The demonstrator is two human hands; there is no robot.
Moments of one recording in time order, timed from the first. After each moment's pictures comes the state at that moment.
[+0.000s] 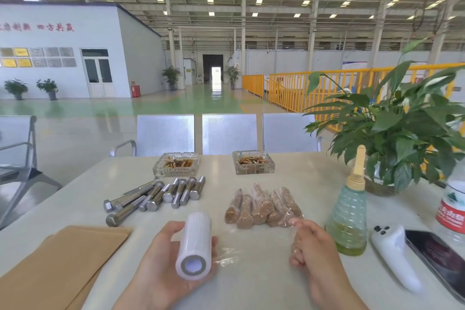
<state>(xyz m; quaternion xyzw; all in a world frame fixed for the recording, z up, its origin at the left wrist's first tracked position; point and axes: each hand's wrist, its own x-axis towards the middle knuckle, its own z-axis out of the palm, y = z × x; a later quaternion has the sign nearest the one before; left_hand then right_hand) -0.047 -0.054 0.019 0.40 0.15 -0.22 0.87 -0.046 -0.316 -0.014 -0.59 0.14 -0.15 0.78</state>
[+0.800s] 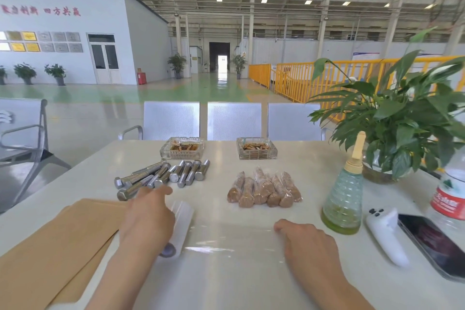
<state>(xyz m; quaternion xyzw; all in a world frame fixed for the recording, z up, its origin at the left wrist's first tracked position) -0.053 -0.034 0.033 0.95 0.15 0.15 0.22 -0.083 -0.323 -0.021 -0.99 0.01 -0.13 0.09</state>
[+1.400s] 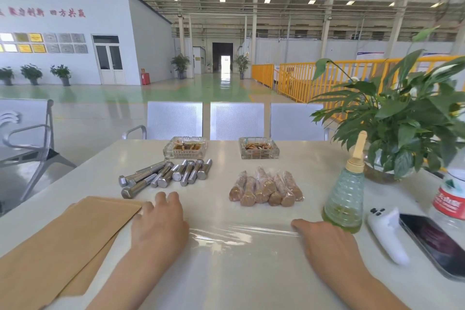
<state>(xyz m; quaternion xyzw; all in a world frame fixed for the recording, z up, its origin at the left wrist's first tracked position) -0.072 -0.056 0.029 0.99 0.11 0.09 0.03 -0.074 -0.366 -0.027 -0.99 -0.02 -0.14 -0.02</state>
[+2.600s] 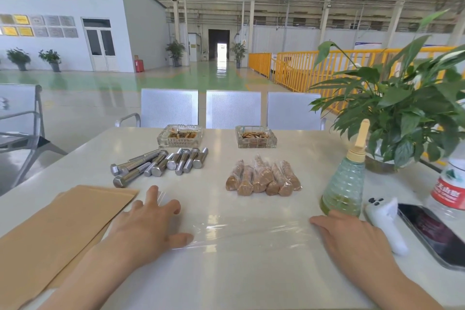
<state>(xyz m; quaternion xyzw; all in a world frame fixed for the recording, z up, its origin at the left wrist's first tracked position) -0.088 -0.034 0.037 1.00 0.00 -0.05 -0.01 -0.095 -0.396 -0.023 -0.99 0.00 -0.16 -0.05</state>
